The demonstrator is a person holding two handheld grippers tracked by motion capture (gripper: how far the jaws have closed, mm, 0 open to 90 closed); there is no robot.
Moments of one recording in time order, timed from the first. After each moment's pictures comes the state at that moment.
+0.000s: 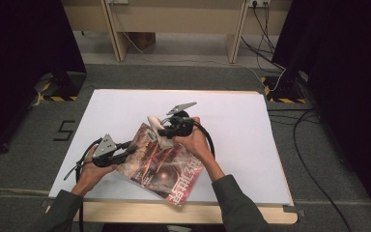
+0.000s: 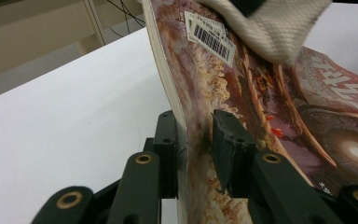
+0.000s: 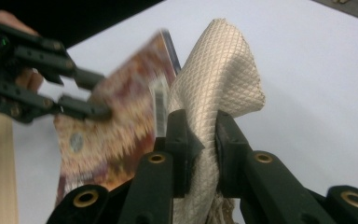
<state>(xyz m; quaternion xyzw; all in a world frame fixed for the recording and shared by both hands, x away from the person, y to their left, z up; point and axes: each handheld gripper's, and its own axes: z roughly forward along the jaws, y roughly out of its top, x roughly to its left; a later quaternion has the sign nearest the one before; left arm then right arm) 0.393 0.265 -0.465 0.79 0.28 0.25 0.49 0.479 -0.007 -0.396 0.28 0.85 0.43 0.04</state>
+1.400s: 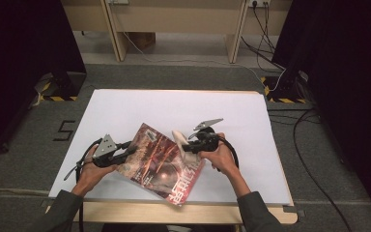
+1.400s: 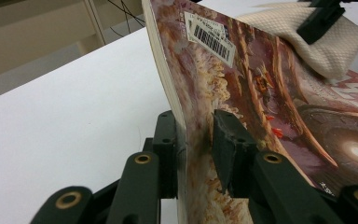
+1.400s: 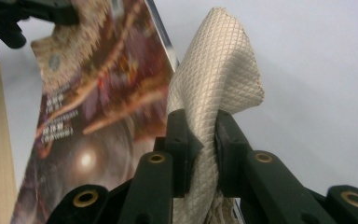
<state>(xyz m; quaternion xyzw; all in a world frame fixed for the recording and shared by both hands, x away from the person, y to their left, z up) 0.393 0.265 -0.466 0.79 0.28 0.25 0.49 0.453 -0.097 -0.443 0.32 0.85 0.41 0.01</state>
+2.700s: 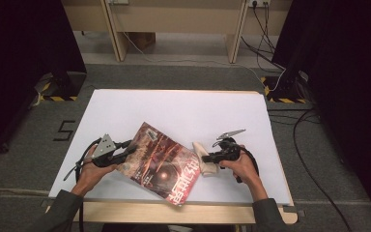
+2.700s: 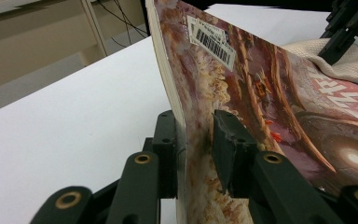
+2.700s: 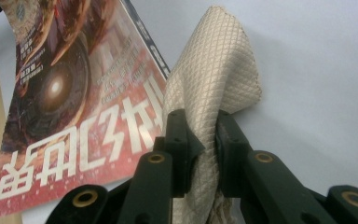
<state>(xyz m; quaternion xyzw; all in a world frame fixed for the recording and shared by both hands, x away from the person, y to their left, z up) 0.391 0.264 -0.462 0.78 0.27 0.26 0.51 0.445 -0.166 -0.480 0.38 0.84 0.40 -0.05</state>
